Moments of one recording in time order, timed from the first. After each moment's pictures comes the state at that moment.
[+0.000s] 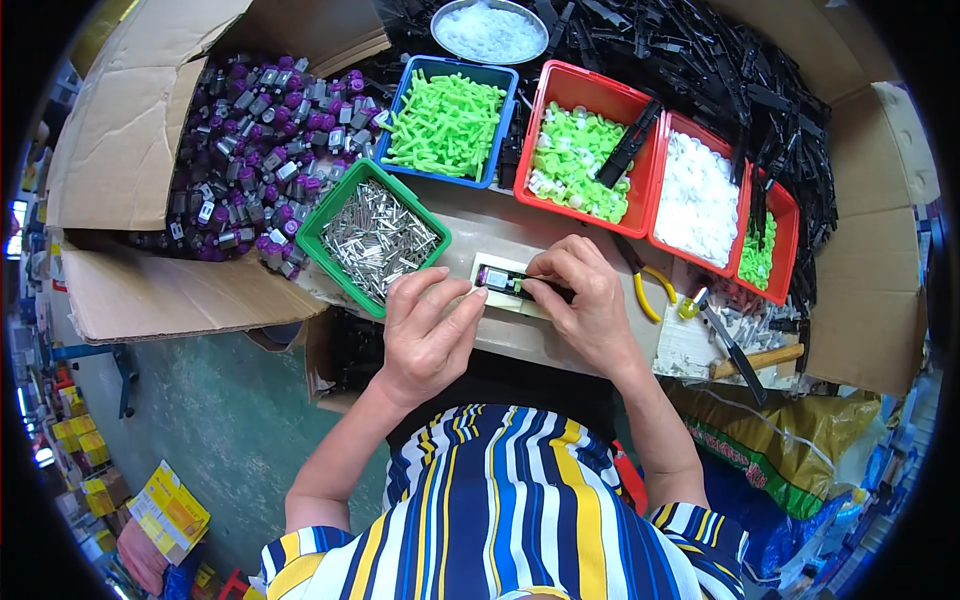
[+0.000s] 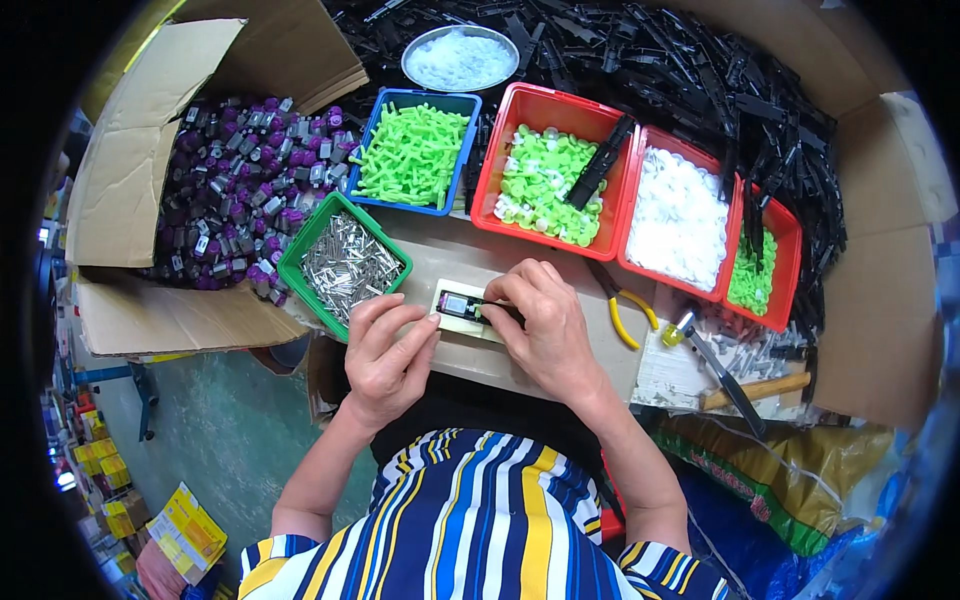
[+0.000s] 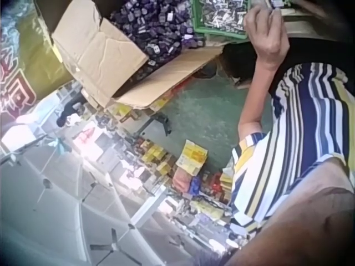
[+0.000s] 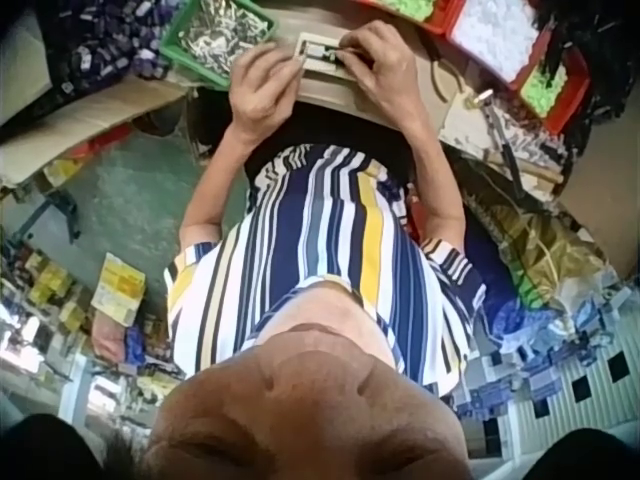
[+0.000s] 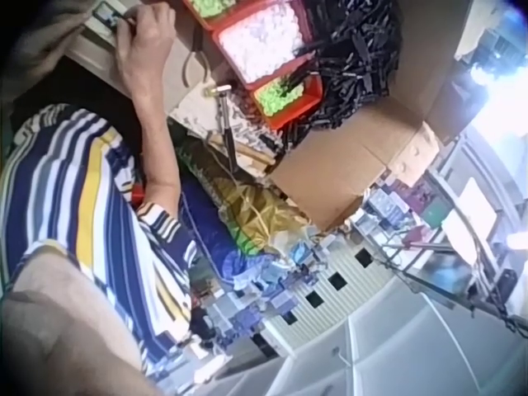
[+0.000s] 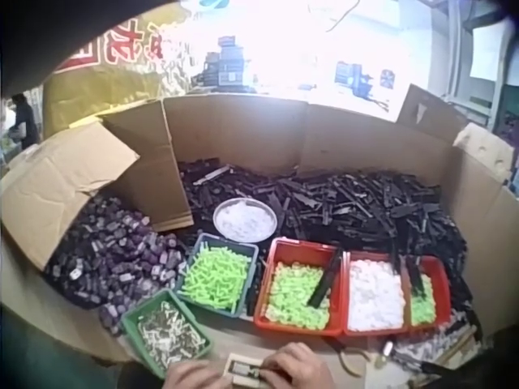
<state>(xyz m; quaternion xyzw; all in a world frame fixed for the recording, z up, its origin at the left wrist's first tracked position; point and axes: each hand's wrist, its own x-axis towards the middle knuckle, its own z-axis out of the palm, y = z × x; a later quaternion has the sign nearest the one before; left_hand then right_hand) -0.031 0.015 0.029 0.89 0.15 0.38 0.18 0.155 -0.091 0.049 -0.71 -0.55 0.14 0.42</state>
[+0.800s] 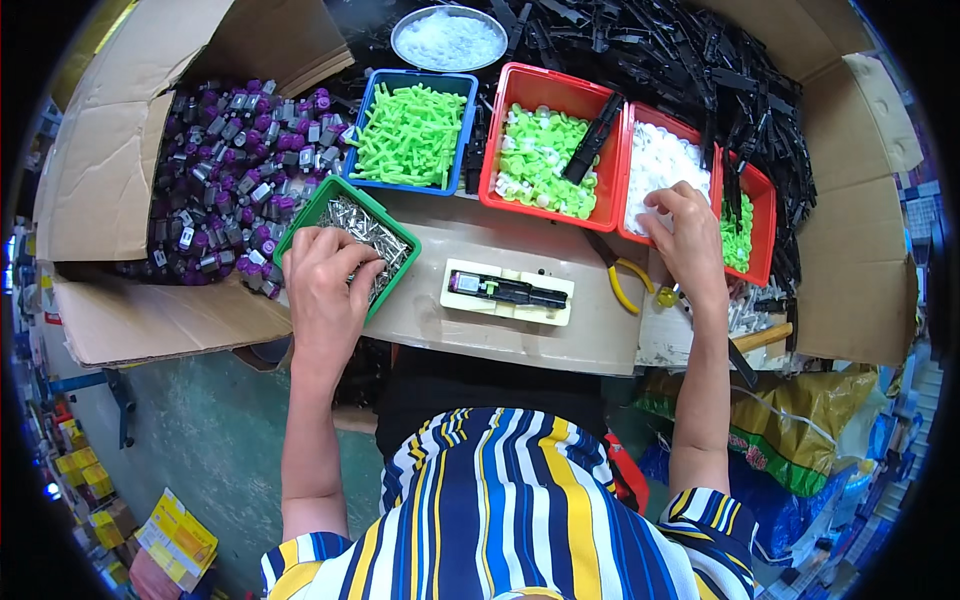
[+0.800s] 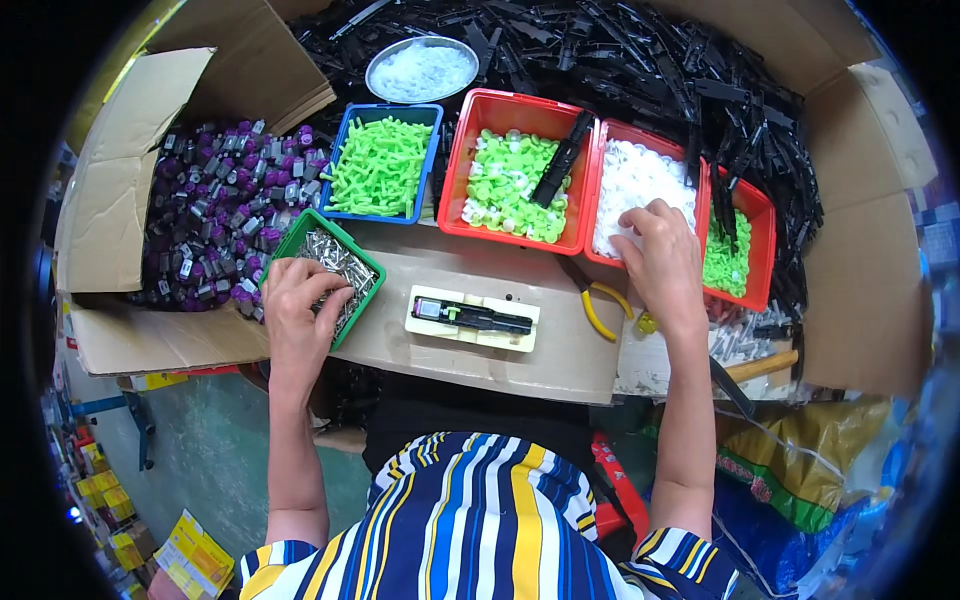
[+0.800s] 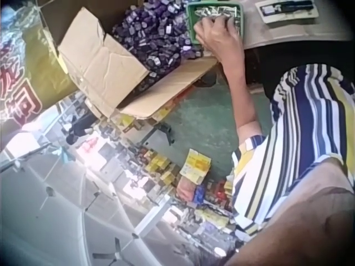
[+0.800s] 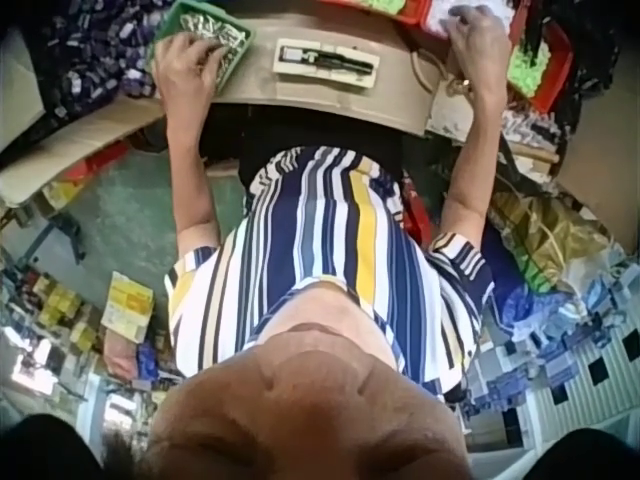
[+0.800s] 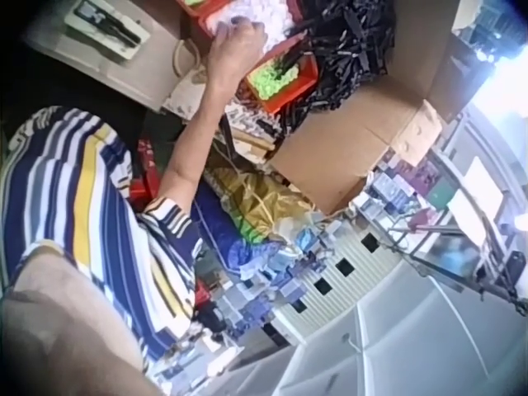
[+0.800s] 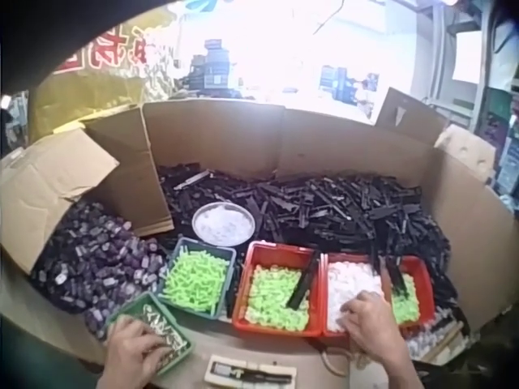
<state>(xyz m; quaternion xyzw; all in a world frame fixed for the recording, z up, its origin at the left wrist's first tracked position) -0.038 0.081 0.070 0.92 0.29 0.23 0.14 0.273 -0.140 0.080 -0.87 -0.46 -0.06 0.17</state>
